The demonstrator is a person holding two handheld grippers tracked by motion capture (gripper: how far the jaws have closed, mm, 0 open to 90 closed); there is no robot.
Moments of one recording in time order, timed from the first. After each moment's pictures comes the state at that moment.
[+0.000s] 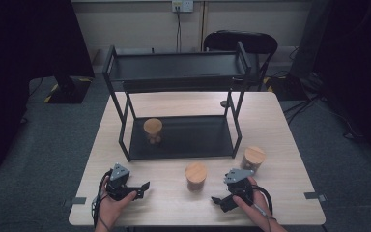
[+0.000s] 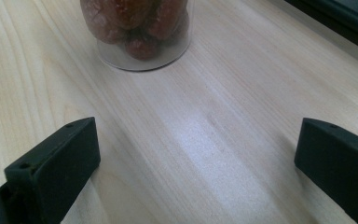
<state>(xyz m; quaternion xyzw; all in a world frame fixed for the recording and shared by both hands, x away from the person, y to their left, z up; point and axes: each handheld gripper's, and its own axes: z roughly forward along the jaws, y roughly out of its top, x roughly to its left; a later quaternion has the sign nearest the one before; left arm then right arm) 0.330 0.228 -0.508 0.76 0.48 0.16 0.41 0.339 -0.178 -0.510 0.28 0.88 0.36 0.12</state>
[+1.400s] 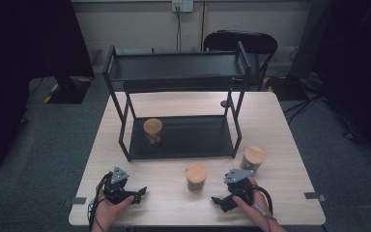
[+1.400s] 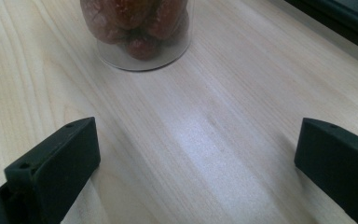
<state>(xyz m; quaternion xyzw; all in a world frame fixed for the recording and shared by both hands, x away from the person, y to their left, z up) 0.323 0.232 -0.509 0.80 0.45 0.17 0.36 0.339 -0.178 -0.510 0.28 0.88 0.36 0.12</state>
